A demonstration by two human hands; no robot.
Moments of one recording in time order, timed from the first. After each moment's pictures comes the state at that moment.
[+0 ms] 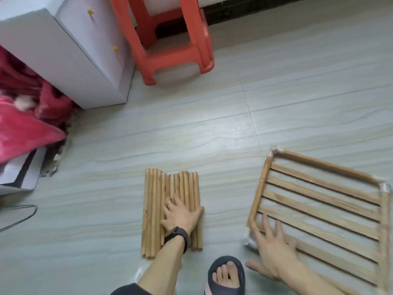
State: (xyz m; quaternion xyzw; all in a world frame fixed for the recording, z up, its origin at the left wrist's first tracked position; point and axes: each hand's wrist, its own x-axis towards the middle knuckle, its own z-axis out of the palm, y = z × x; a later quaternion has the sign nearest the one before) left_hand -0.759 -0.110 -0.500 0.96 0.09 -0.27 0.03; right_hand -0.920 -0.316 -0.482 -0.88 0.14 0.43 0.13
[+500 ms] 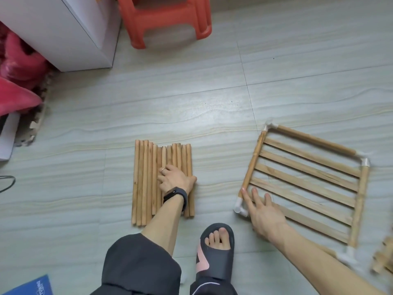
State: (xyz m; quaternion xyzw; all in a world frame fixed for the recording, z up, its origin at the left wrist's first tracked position) left_hand -0.742 -0.126 -0.501 0.96 0.12 -0.26 0.02; right_hand -0.920 -0.316 -0.487 -0.90 0.08 0.44 0.02
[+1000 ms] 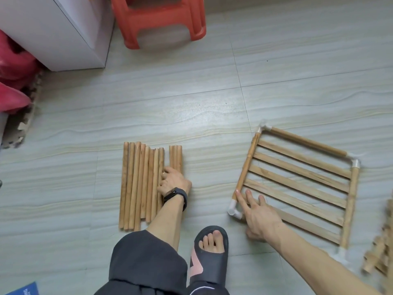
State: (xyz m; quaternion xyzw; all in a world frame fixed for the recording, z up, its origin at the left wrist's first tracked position) left_hand -0.746 -0.139 -0.508 0.95 0.13 -0.28 0.05; right_hand -0.916 -0.323 -0.485 -0.88 0.07 0.46 0.05
